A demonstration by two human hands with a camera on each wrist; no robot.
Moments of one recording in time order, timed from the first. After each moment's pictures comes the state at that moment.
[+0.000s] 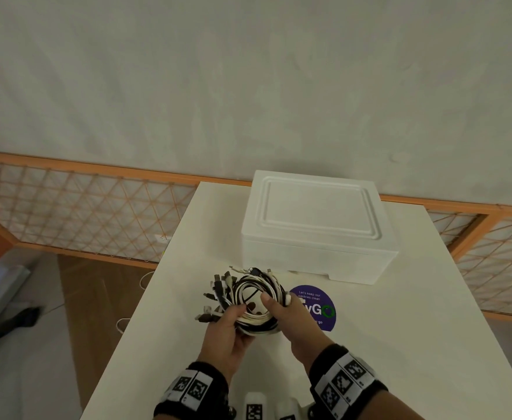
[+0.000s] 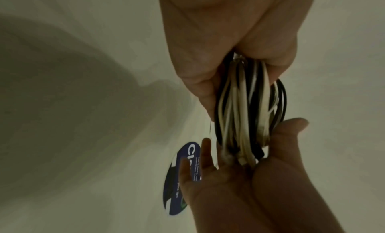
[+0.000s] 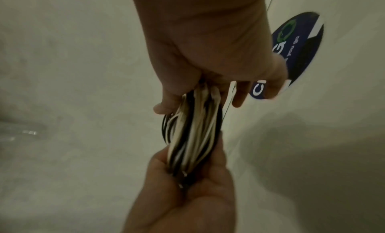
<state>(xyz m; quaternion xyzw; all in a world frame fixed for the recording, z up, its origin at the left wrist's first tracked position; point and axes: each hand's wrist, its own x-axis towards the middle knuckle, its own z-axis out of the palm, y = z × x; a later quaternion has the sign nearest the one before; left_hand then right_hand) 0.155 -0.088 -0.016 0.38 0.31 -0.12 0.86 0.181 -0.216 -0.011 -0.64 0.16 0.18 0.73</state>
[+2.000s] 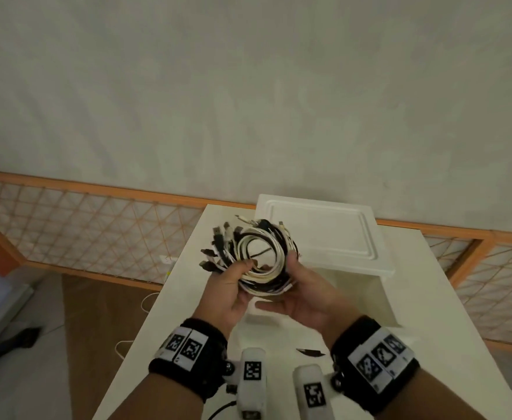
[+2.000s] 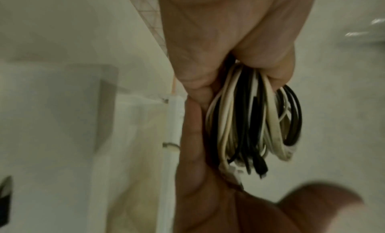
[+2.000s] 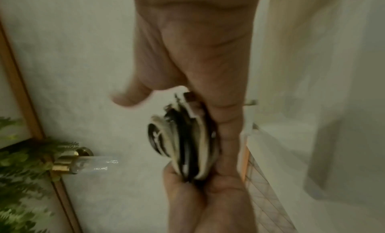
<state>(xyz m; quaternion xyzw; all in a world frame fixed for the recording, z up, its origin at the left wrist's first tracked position) 0.198 -0.082 0.089 0.38 0.15 -0.06 0.91 0.196 -0.230 0.112 -0.49 0.02 0.28 0.82</state>
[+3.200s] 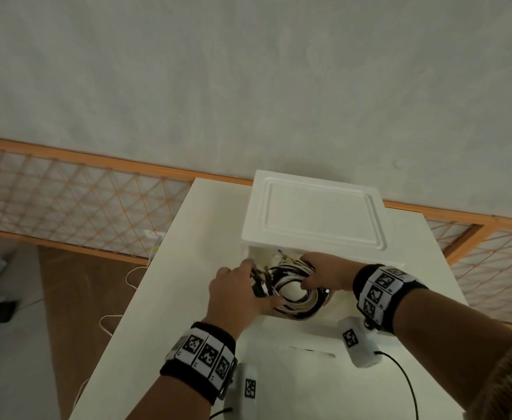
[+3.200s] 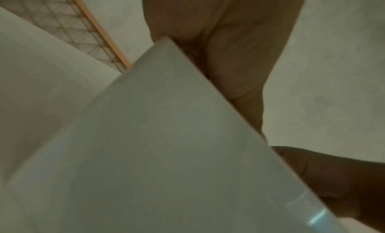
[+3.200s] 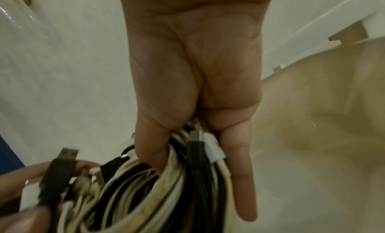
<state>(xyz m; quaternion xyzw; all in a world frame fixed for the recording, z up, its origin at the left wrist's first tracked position) 0.221 -0.086 0.032 0.96 0.01 -0.08 0.25 0.295 -0.287 0.060 -0.90 -0.07 0.35 0.24</state>
